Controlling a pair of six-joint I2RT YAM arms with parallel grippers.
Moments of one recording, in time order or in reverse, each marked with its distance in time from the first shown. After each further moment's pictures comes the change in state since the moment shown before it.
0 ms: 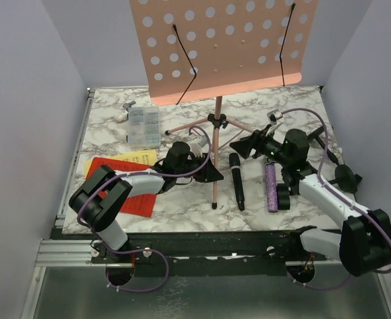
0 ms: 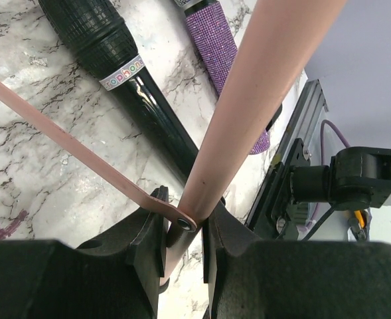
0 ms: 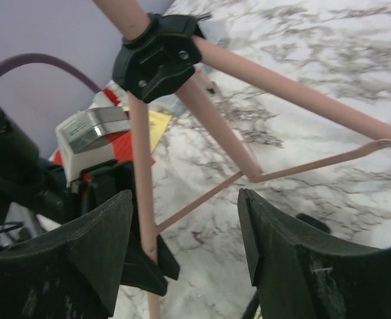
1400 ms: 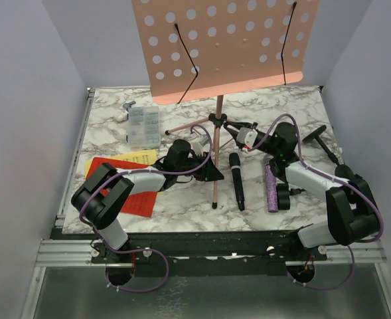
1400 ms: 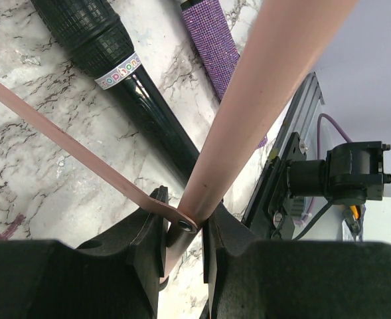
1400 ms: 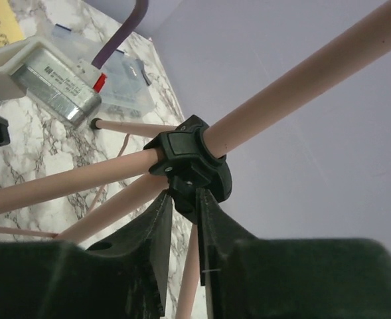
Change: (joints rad) left arm 0.013 0.026 0.033 -0.025 0.048 0.006; right arm 0.048 0.280 0.093 0.383 -0.309 -1.231
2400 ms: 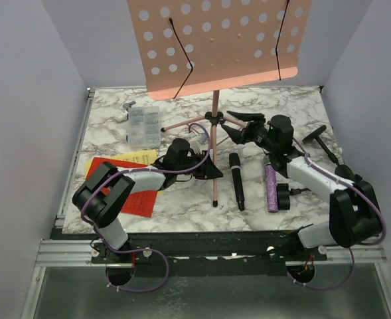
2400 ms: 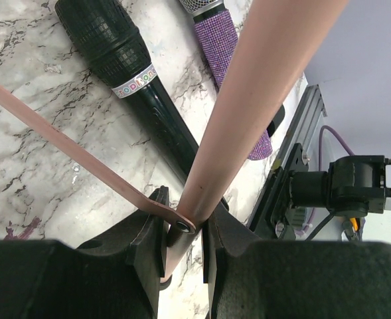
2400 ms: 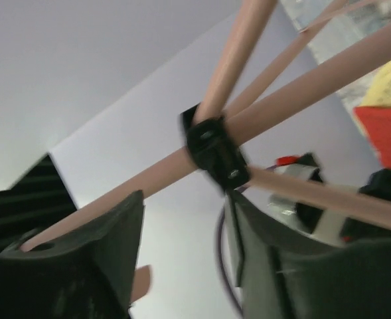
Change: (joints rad) left arm 0.015 0.015 0.005 0.011 -0.015 -0.019; right arm 0.001 0.033 0.096 -0.319 0.399 2.857
